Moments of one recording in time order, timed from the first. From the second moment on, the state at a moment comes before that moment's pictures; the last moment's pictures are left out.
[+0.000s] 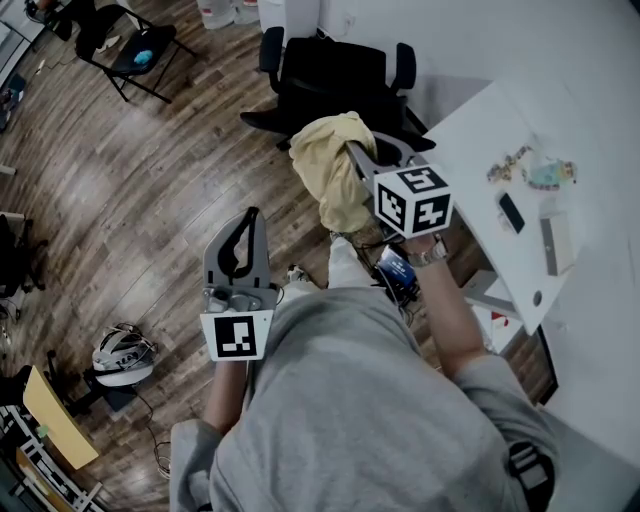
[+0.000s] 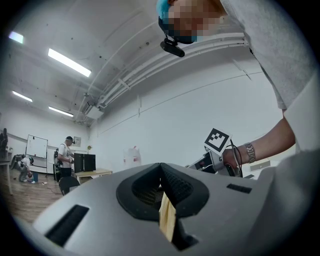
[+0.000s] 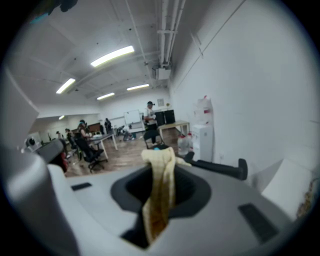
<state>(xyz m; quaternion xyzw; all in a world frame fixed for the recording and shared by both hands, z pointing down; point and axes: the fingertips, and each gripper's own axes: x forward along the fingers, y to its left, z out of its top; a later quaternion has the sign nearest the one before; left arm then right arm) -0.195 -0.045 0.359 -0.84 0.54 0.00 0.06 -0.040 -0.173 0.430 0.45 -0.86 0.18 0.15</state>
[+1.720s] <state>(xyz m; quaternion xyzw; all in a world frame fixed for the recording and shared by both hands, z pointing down) -0.234 -0.025 0.340 -0.81 0.59 0.01 0.08 -0.156 -0.076 0.372 0.31 -0.94 0.11 0.10</state>
